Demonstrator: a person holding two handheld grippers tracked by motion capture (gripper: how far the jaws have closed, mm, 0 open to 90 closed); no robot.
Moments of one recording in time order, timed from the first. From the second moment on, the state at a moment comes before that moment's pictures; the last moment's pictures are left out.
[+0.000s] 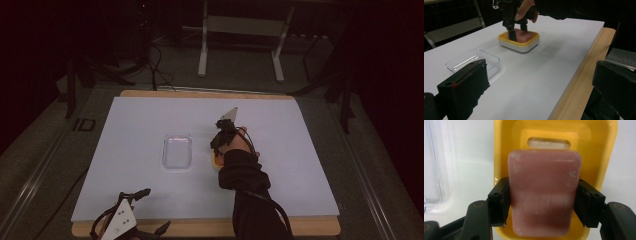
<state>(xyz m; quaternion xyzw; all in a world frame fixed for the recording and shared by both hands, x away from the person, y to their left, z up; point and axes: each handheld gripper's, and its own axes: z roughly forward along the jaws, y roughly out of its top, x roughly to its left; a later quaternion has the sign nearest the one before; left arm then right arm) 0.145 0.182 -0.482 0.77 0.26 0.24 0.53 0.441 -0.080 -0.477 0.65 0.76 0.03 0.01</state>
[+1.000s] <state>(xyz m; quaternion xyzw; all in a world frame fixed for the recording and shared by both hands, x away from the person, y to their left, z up) 0.147 0.181 -0.483 0.78 0.25 0.24 0.53 0.426 -0.123 -0.453 0.51 0.85 0.15 0.00</state>
